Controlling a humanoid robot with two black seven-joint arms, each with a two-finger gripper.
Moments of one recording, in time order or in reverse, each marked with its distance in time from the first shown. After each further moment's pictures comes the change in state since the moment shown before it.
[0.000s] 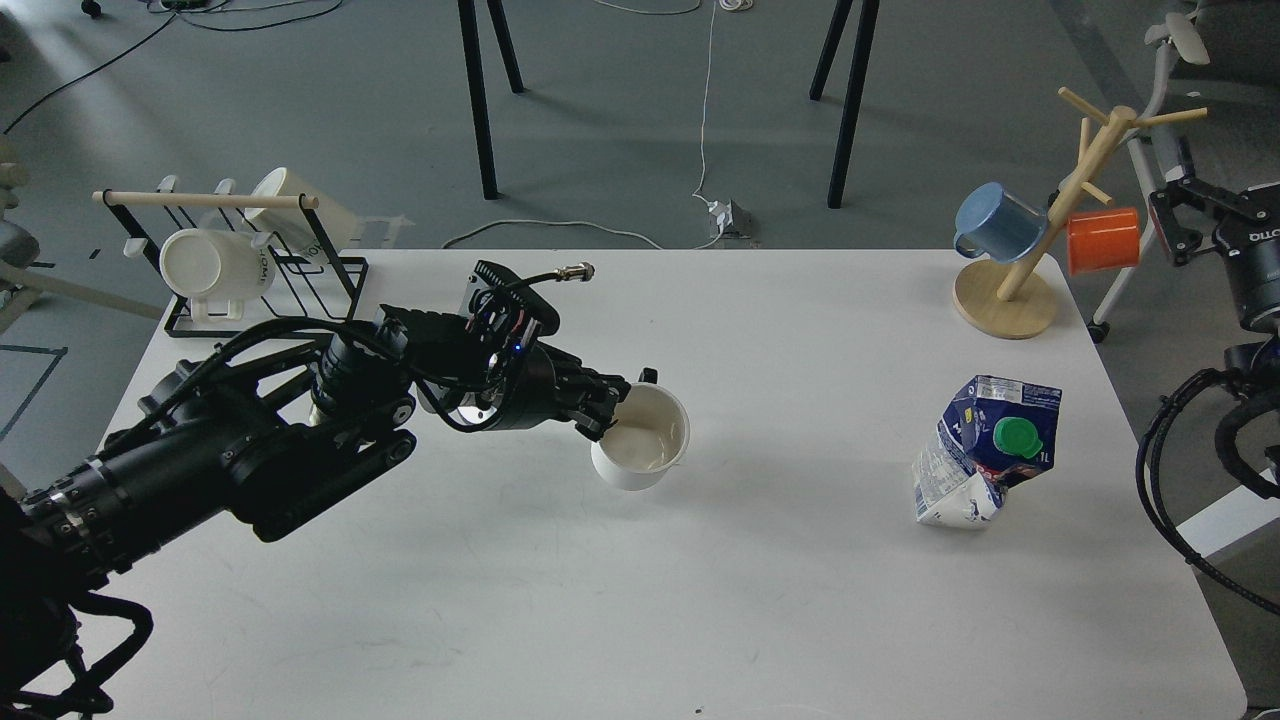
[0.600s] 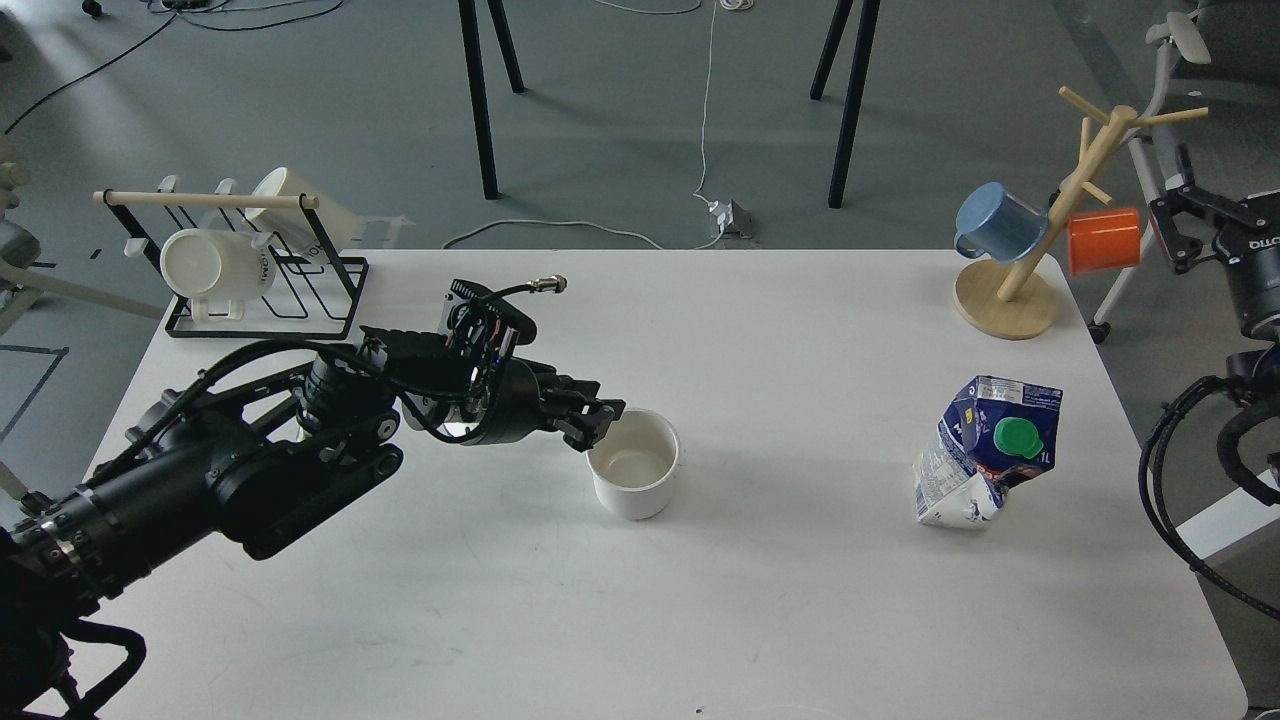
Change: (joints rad) left arm 0.077 0.021 -0.144 -0.038 -0.155 0.004 0.001; right arm -0.028 -0.014 0.002 -0.001 0.000 0.000 0.000
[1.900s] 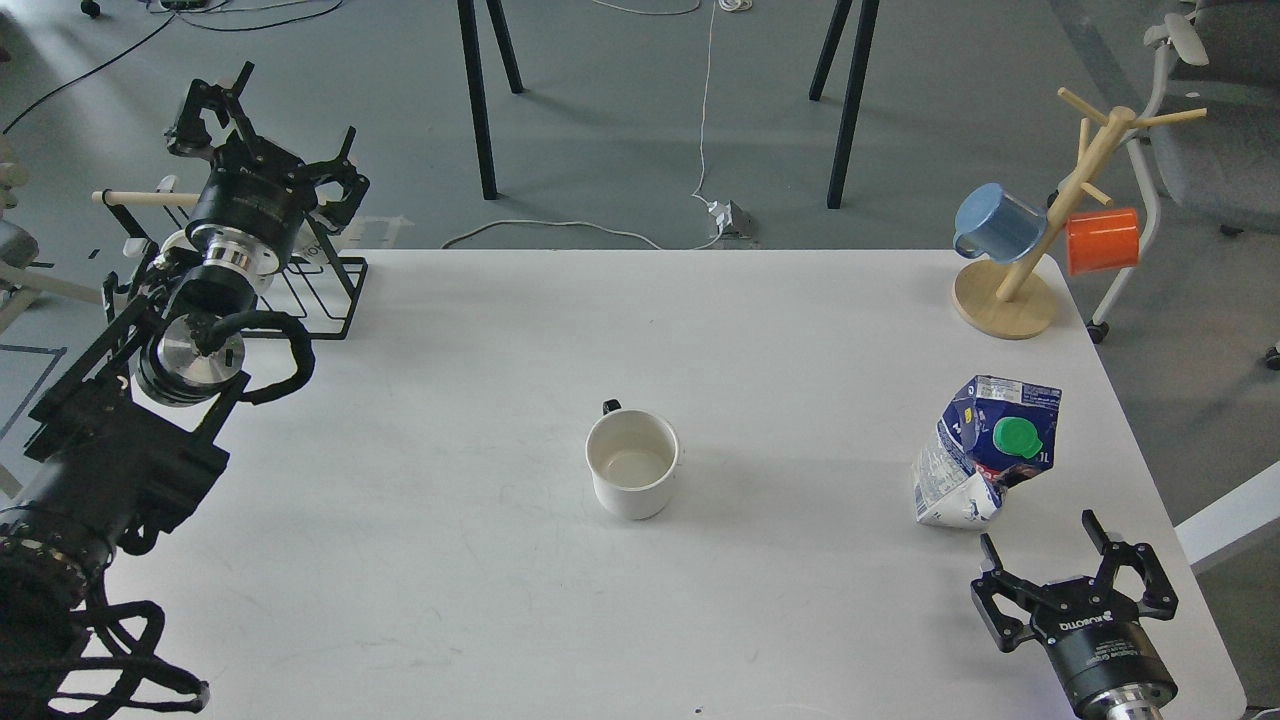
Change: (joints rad) left arm 0.059 -0.032 -0.470 0.415 -1.909 0.127 -0.011; right arm -0.696 0.270 -0.086 0.300 -0.060 0.000 0.006
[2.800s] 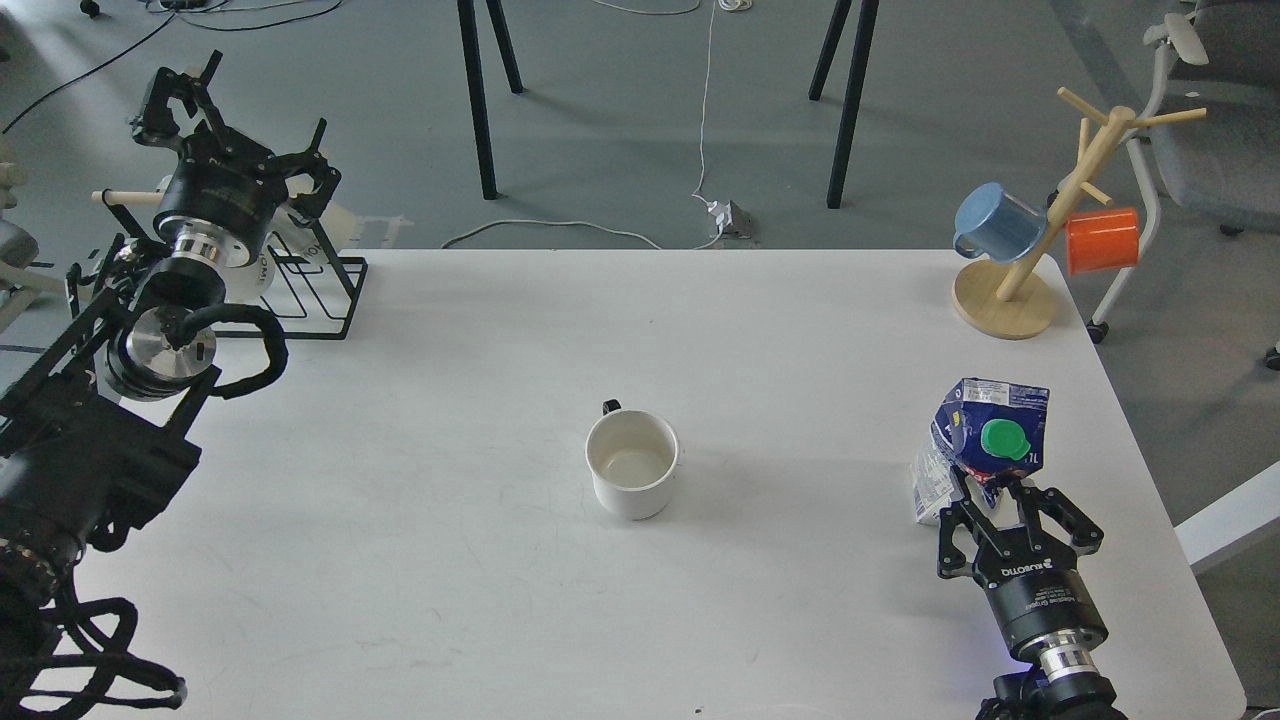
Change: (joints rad) left arm -0.005 0.042 0.010 -0.003 0.001 0.012 0.000; right arm 0.116 0.102 -0.003 -0.039 -0.021 0.000 0.003
